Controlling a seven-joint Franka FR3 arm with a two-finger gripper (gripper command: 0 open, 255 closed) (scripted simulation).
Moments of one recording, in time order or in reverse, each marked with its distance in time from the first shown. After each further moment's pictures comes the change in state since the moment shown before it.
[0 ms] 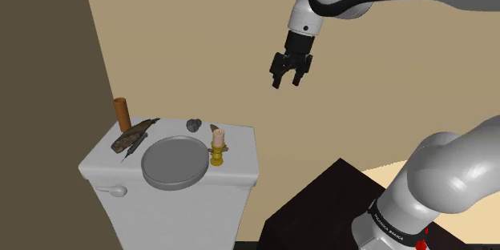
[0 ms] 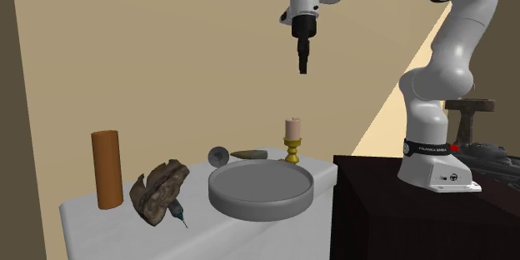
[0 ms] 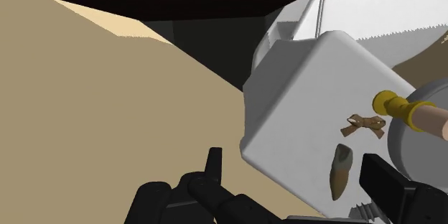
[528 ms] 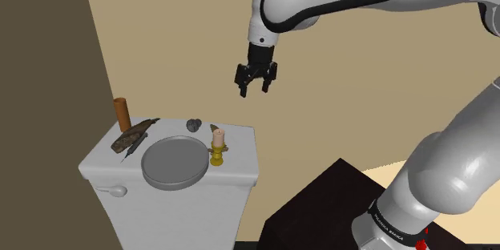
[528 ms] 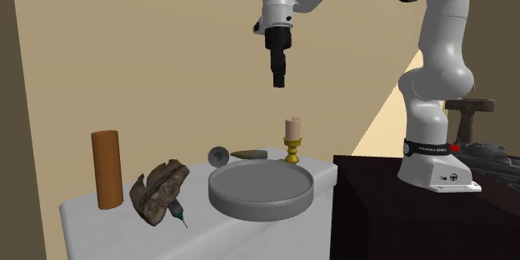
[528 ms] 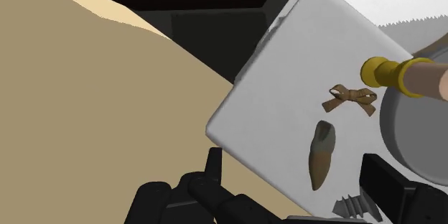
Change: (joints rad) arm 0.029 0.313 0.102 0.196 -0.061 0.075 0.132
